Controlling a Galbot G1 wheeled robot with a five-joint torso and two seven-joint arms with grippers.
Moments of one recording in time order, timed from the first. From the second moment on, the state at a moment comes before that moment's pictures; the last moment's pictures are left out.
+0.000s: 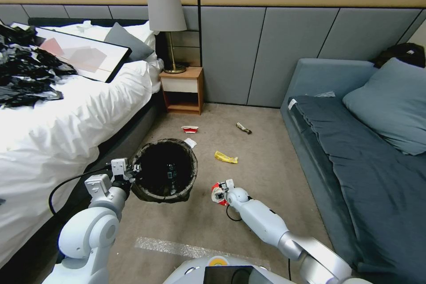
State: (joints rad) left arm 1.48 -1.28 -0.79 -2.40 -0.52 0.74 -0.21; right arm -0.70 1.35 -0.30 1.06 0.81 -0.61 0.26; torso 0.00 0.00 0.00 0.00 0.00
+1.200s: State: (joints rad) left arm 1.48 -1.29 -0.78 -2.40 -0.52 0.74 -0.21; right arm -0.73 1.29 -0.27 1.14 0.82 -0.59 0.27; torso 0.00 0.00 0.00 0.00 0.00
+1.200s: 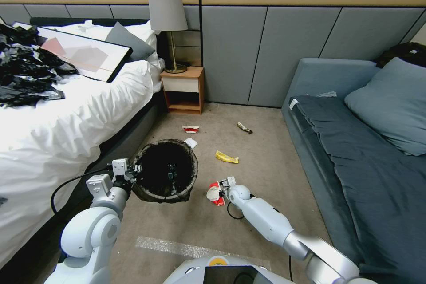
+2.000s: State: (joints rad) left arm 1.47 -1.28 -0.78 -2.40 -0.52 0.74 -0.22; right arm -0.89 0.99 -0.10 1.64 0.98 -0.63 0.37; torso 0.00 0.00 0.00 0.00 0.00
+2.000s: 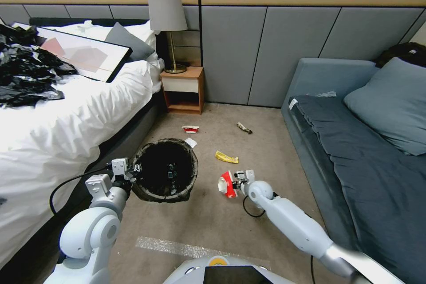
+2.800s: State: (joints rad) left arm 1.47 -1.29 -0.75 -2.37 -0.49 0.74 -0.20; right arm -0.75 0.72 0.21 2.28 1.81 -0.74 0.65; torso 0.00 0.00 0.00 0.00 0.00
